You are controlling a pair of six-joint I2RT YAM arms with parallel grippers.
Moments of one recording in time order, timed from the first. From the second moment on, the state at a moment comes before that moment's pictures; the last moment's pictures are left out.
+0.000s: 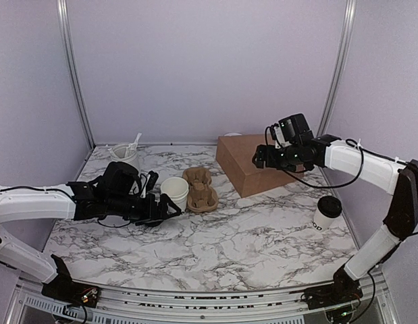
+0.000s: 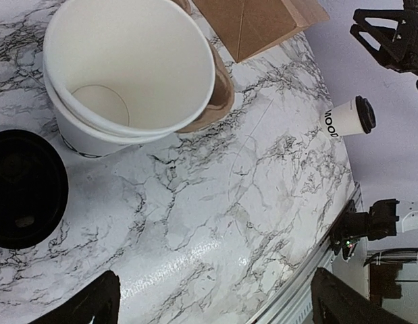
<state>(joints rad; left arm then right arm) -0.81 1.27 0.76 -0.19 0.24 -0.75 0.47 1.53 1.25 -0.47 0.07 0.41</state>
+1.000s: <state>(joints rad) -0.89 1.79 0.96 0.29 -0.04 -0.98 0.55 1.39 1.08 -0.31 -0.10 0.32</state>
